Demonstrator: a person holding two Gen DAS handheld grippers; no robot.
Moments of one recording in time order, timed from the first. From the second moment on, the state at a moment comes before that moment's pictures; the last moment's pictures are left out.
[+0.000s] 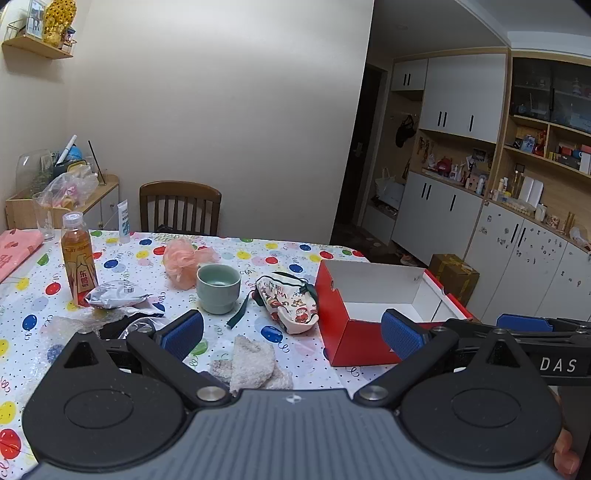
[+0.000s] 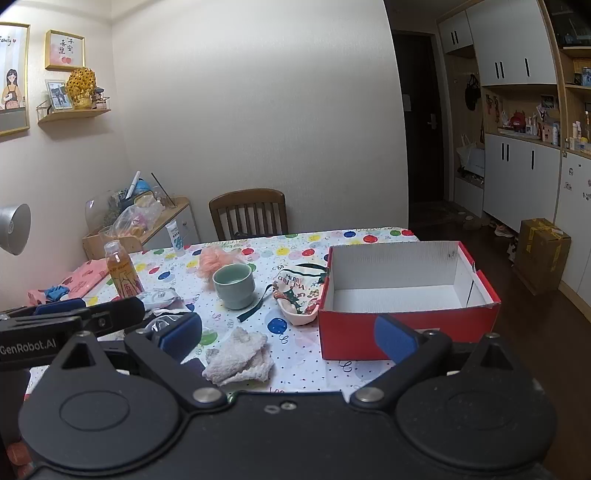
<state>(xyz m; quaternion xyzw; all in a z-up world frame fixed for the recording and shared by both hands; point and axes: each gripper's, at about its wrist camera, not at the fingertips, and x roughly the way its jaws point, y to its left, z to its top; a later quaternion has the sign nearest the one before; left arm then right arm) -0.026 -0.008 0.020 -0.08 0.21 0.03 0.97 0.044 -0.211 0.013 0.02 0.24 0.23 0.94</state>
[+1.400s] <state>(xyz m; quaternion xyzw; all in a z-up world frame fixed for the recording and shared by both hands) -0.014 0.010 0.016 -0.09 0.22 0.06 0.97 0.057 -0.192 0.013 0.01 0.24 0.24 0.94</state>
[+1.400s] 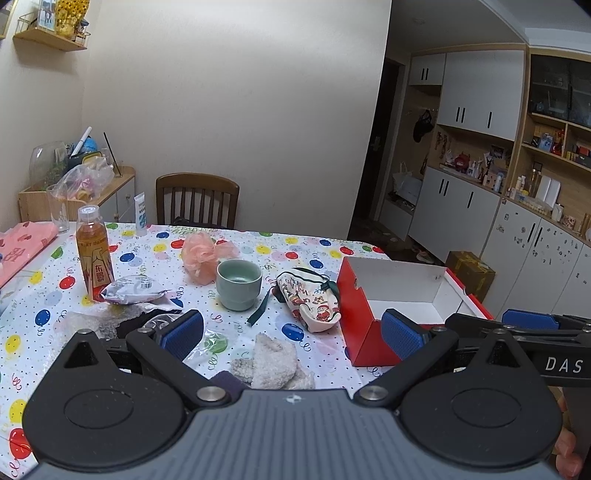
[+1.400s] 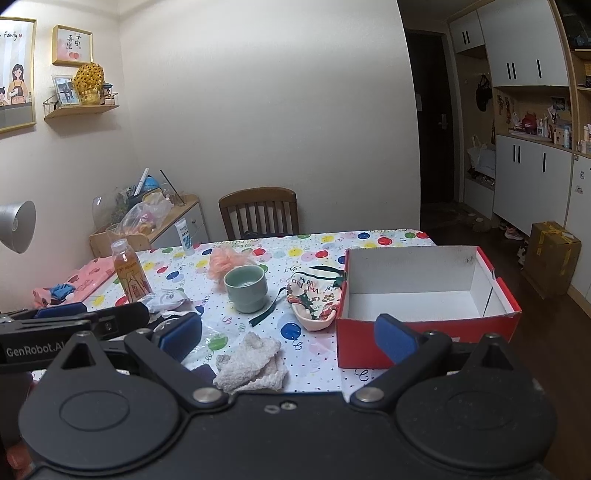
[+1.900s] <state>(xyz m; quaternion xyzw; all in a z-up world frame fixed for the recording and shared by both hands) -0.005 0.018 0.009 -0.09 0.23 0.06 0.97 0.066 -0.178 0.013 0.00 0.24 0.25 0.94</state>
